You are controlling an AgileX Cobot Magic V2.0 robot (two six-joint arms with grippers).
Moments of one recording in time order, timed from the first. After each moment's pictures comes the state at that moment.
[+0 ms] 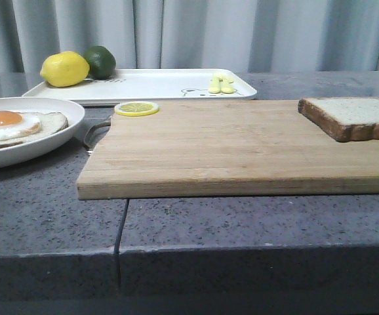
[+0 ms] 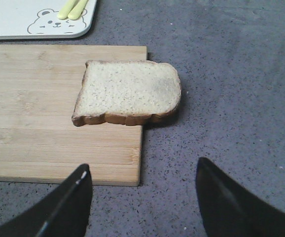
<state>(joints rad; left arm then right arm) 0.04 0.72 -0.91 -0.55 1.11 0.22 0.15 0.44 -0.65 0.00 0.77 0.10</state>
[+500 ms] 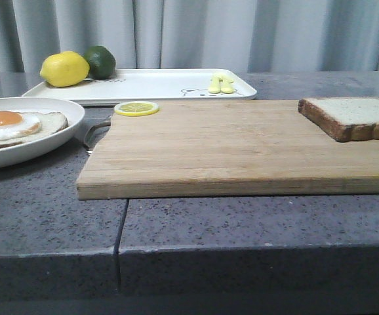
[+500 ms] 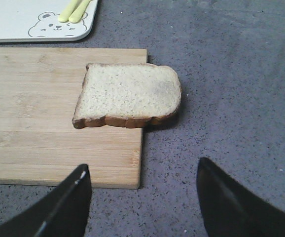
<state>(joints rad) 0.04 0.72 -0.91 -0.55 1.11 0.22 0.15 0.44 -0.65 0.00 0.76 0.10</state>
